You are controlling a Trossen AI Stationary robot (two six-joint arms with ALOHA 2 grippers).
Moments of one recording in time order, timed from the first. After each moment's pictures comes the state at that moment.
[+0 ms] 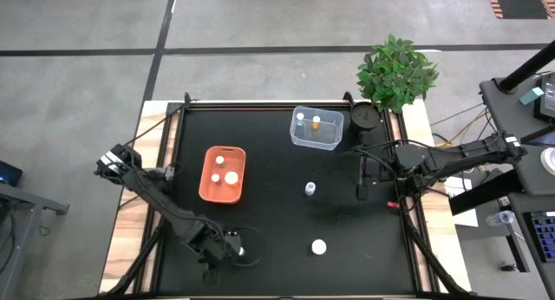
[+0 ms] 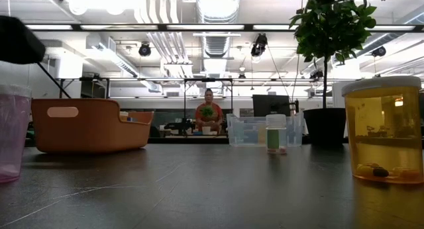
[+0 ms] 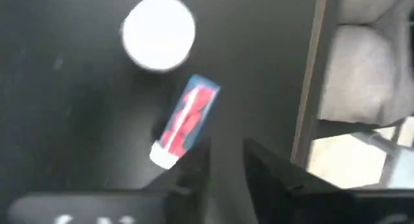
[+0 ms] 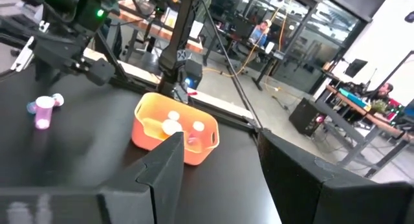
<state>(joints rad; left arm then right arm) -0.69 1.64 1.14 -0.71 0.17 -0.82 0.19 0.78 0.59 0.11 0.26 -0.41</state>
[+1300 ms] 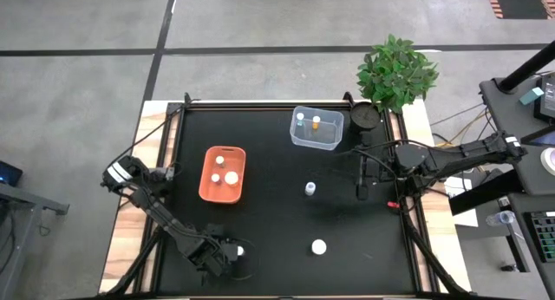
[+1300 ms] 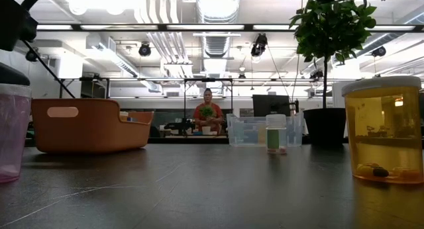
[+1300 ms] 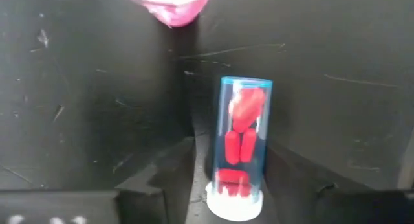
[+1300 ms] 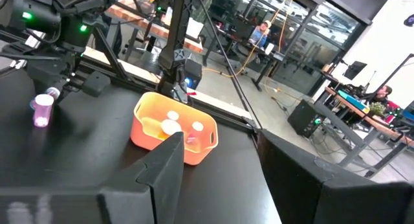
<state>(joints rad) -0.78 1.78 1.08 -0.65 0.03 -0.82 0.19 0.78 0.59 0.11 0.26 -0.43</state>
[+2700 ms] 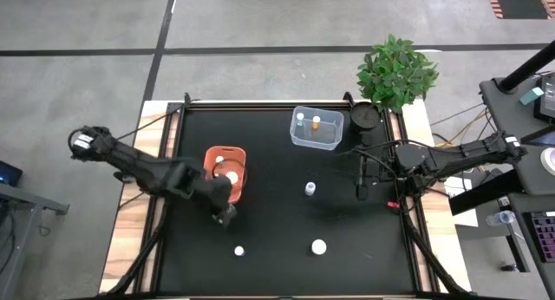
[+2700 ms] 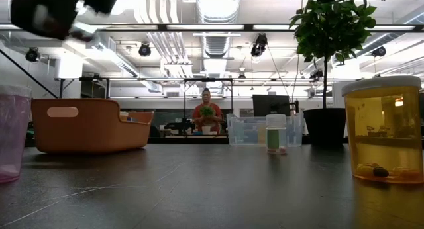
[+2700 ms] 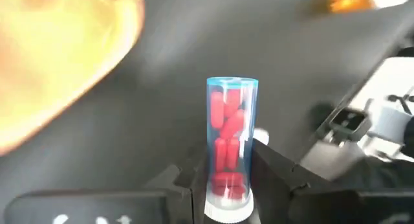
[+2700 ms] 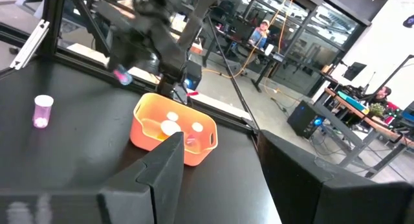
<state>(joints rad) -0.36 1.25 1.08 -0.91 0.09 -1.28 0.19 0.78 0.59 0.11 0.26 -0.43</state>
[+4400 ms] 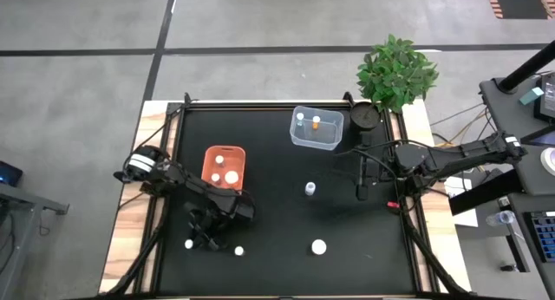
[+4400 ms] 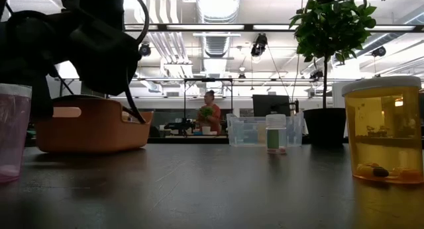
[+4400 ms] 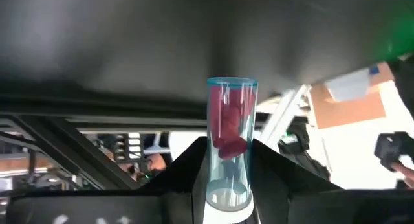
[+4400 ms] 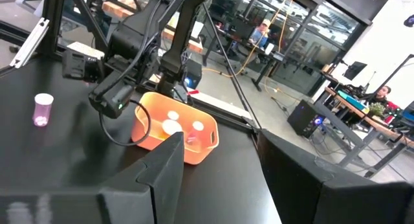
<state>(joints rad) -0.32 1.85 1.02 -1.21 0.89 -0.75 0.19 0.78 0.59 0.11 0.26 -0.43</state>
